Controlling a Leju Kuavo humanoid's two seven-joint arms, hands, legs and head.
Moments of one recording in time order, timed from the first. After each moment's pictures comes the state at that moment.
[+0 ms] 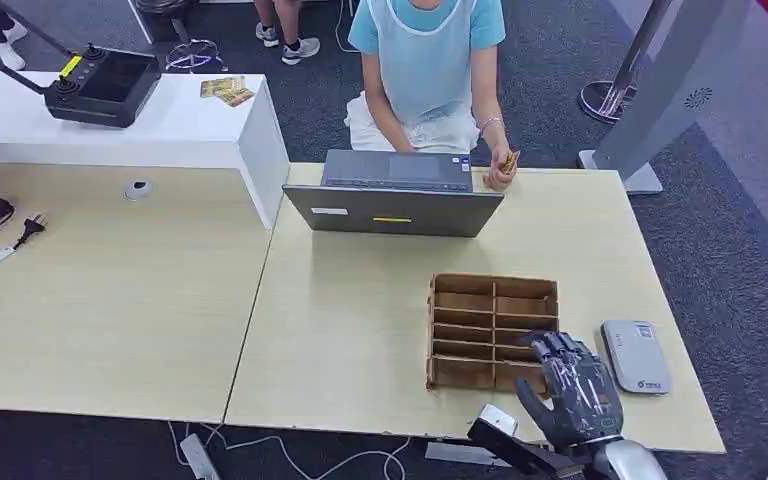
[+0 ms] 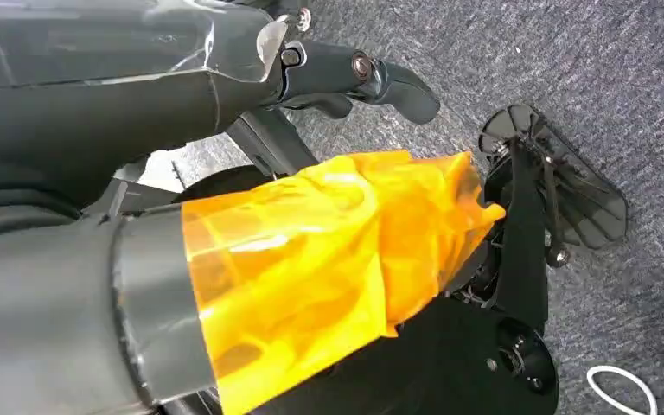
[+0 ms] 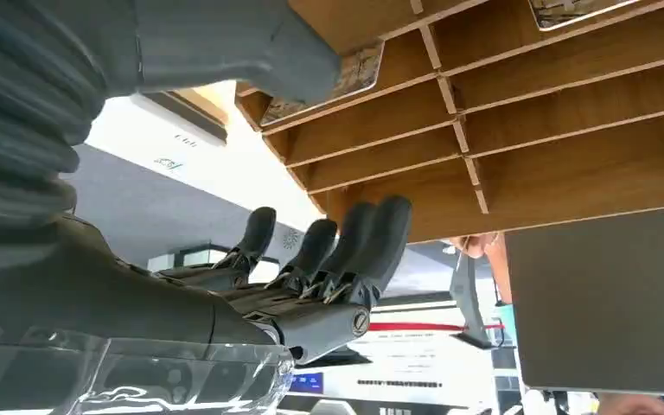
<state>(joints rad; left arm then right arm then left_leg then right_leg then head) -0.07 -0.28 1.45 -0.31 -0.59 0.08 -0.03 0.12 -0.48 0.52 -1.86 1.18 -0.23 0.25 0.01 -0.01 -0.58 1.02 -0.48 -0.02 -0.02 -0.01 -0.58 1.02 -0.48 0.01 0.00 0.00</state>
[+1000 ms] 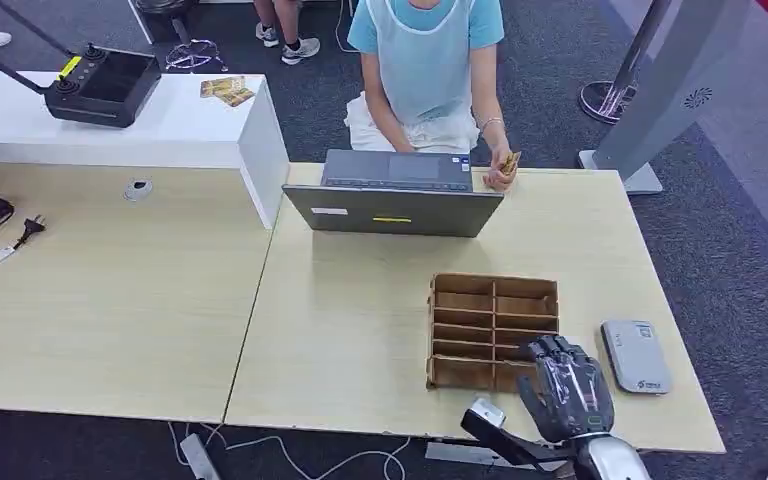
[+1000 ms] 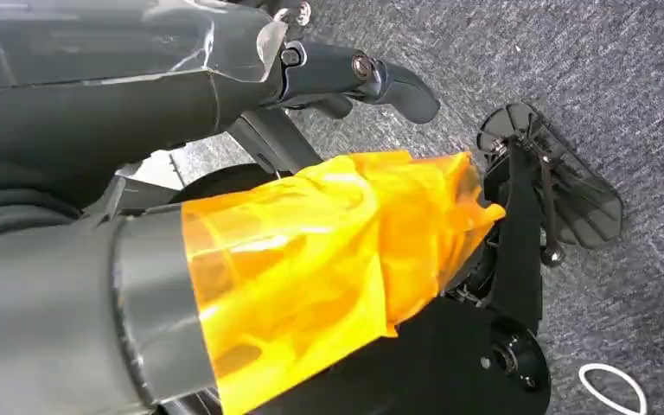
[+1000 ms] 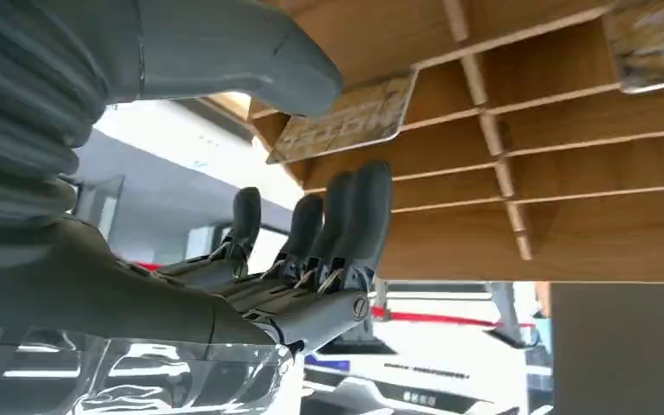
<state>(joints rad) -0.07 -0.28 1.45 -0.31 -0.56 0.09 -0.03 0.10 -0.42 0.52 -1.75 1.32 -0.23 0.31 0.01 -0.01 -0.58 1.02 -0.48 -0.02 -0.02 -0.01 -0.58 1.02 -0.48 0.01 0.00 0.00</state>
